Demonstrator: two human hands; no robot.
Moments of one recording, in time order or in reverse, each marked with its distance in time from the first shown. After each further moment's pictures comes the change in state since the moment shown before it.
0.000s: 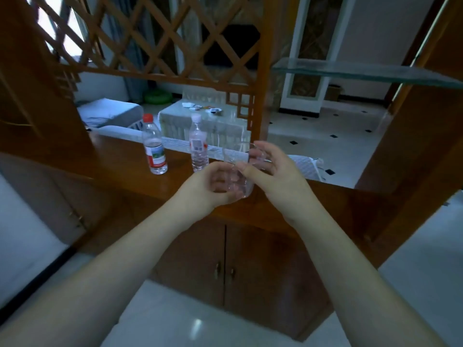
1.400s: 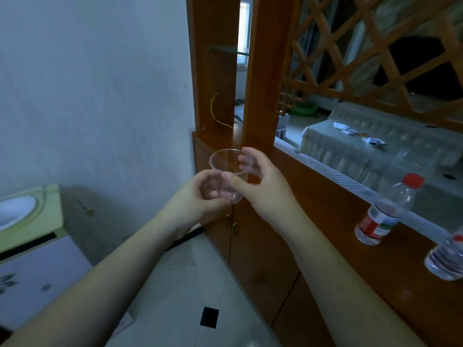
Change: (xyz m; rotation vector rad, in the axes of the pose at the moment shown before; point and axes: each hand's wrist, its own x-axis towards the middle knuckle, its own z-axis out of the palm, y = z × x) left_hand -0.132 -0.161 -0.469 -0.089 0.635 -0.174; right_hand 0.149 -0.084 0.527 0.117 -0.642 -0.234
